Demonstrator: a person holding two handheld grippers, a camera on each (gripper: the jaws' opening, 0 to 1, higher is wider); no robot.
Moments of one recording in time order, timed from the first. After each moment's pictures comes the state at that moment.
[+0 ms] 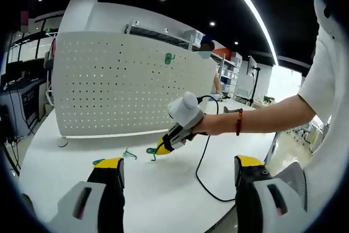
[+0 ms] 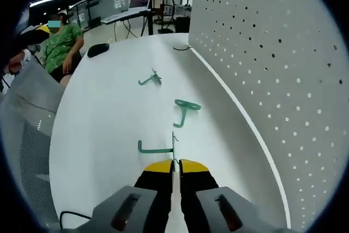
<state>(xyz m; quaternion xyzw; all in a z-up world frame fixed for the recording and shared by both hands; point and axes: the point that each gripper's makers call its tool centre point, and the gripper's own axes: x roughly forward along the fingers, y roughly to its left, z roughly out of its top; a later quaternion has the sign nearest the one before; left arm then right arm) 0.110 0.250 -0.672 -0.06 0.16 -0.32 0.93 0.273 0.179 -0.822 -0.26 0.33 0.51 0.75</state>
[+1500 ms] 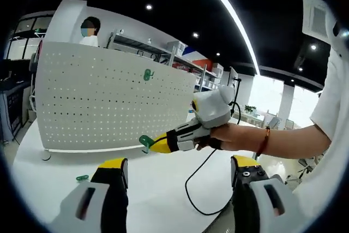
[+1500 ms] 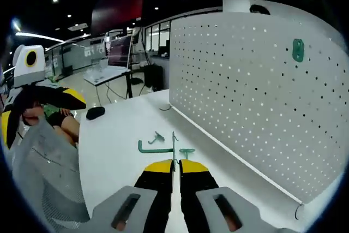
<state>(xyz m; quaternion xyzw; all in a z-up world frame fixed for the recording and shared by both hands) 0.104 0.230 -0.631 -0.09 0.12 -0.39 0.91 0.213 0.184 -0.695 -0.13 0.20 0.42 0.87</state>
